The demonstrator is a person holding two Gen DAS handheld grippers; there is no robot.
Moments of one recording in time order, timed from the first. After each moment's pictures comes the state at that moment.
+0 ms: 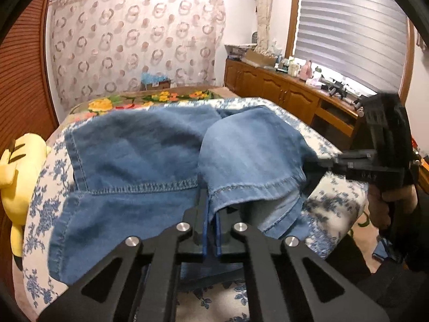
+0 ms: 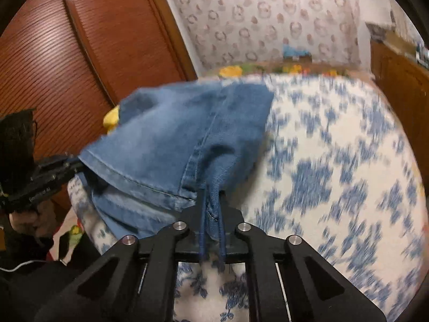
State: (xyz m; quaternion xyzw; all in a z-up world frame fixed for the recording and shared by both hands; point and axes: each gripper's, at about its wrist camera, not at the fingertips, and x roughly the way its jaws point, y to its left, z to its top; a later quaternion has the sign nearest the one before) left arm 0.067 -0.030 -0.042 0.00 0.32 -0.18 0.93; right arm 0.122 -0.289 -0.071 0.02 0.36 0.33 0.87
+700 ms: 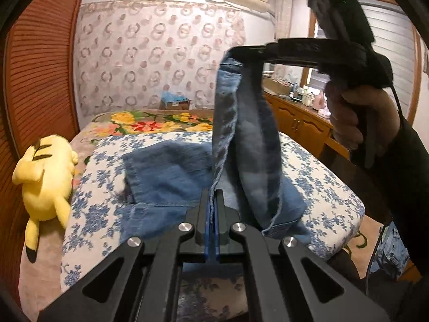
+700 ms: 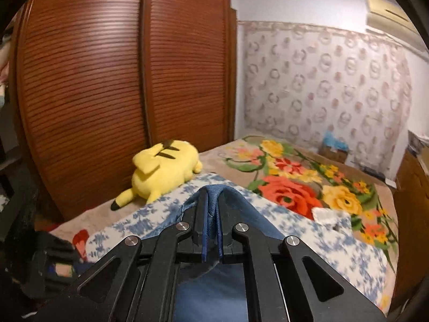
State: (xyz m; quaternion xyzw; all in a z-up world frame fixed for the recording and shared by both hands) left arm 0.032 0.043 -0.005 -0.04 0.27 -0.13 0.95; right arm 0.166 -0.109 0.098 -0.11 0.21 0.42 0.88
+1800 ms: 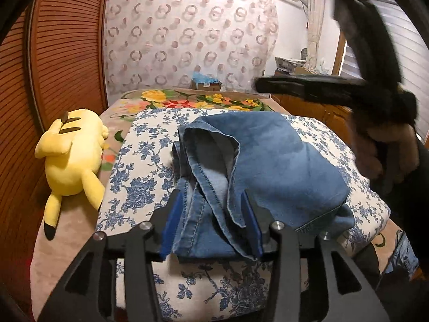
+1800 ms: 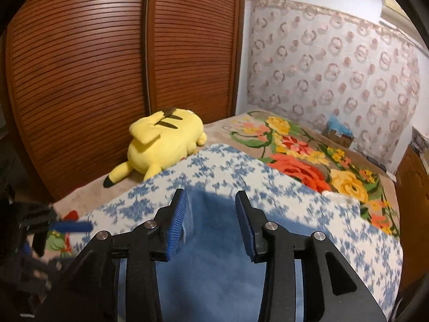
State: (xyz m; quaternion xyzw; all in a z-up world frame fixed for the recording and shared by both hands) left arm 0.042 0.095 -0.035 -0.05 0.32 -0.06 0.94; right arm 0.167 -0.061 0.026 -0.15 0.26 0.40 0.87
